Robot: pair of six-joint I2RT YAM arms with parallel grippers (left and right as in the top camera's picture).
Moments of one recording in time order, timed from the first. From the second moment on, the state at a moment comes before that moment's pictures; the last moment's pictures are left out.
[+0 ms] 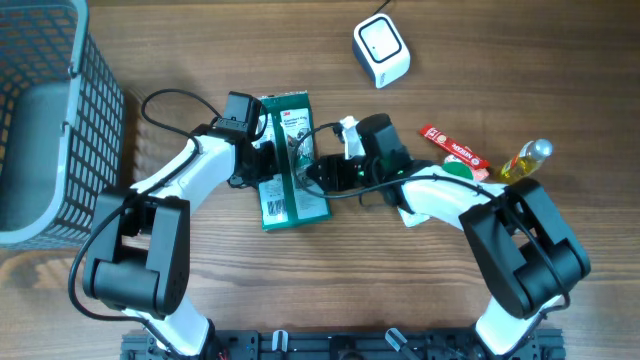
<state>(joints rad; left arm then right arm) -0.24 1.83 1.05 -0.57 0.15 -0.48 0.52 1.88 0.88 0.16 -0.47 0.44</state>
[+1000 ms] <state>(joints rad) -0.24 1.89 1.15 -0.67 0.10 -0.48 0.35 1.88 0.96 -0.10 -0.70 0.45</state>
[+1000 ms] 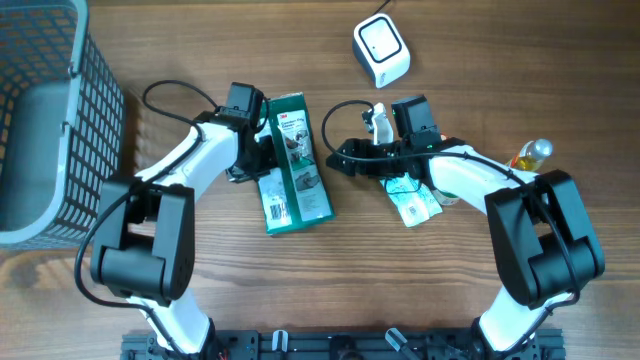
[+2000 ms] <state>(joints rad) -0.33 1.89 1.15 -0.67 0.09 -0.46 0.56 1.88 0.96 -0.24 -0.71 0.44</state>
